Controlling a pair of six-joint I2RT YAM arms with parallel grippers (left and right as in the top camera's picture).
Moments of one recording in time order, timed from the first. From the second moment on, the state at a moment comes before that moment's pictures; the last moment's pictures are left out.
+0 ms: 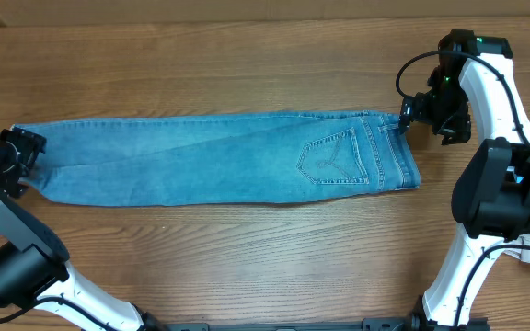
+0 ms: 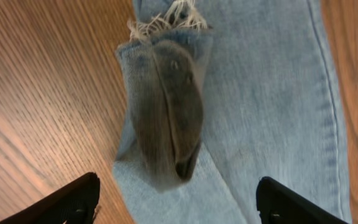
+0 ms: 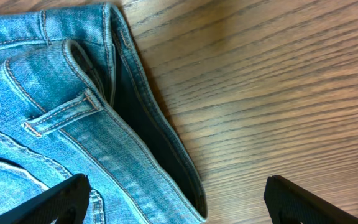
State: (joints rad) left arm 0.67 2.02 1.64 -1.00 0.06 -0.59; right arm -0.13 2.20 1.92 -1.40 -0.01 0.17
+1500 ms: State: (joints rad) left arm 0.67 1.94 1.60 -1.02 -0.02 -0.79; right arm -0.13 2.20 1.92 -1.41 -0.01 0.17
